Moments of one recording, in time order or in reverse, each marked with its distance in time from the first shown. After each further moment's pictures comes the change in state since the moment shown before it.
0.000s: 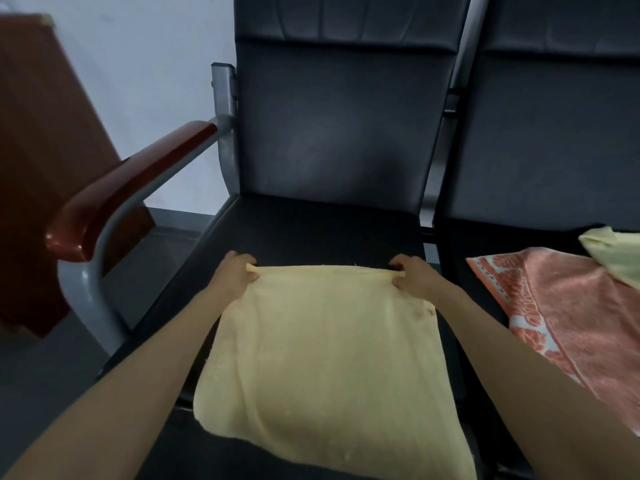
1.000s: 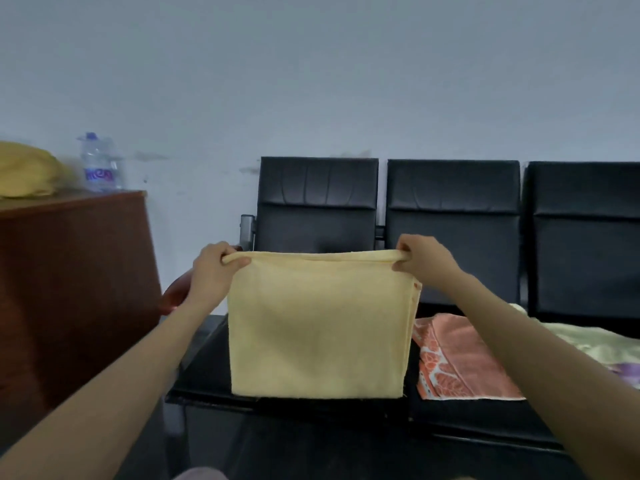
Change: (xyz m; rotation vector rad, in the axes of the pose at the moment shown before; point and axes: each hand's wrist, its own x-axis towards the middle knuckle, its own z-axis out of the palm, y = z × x) left_hand -0.284 0.098 -0.204 -0.478 0.580 0.350; right_hand -0.324 -0.082 -0.195 -0.120 0.617 -0.233
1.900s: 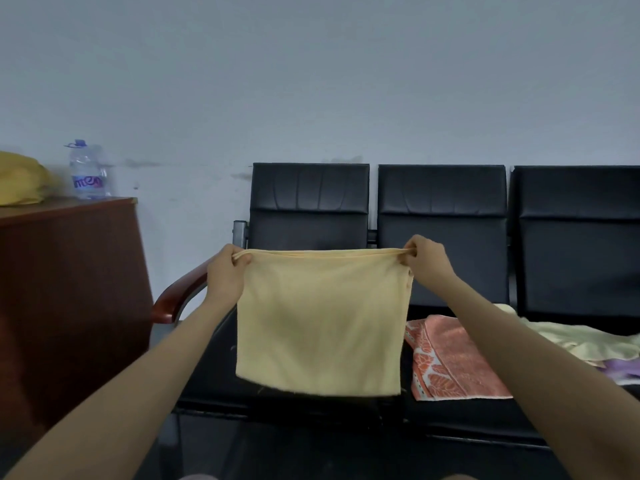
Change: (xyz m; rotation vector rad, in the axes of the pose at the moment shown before) left_hand 0.007 0.003 0.031 -0.158 0.033 -0.071; right_hand 0.004 0.019 0.008 0.293 0.188 0.202
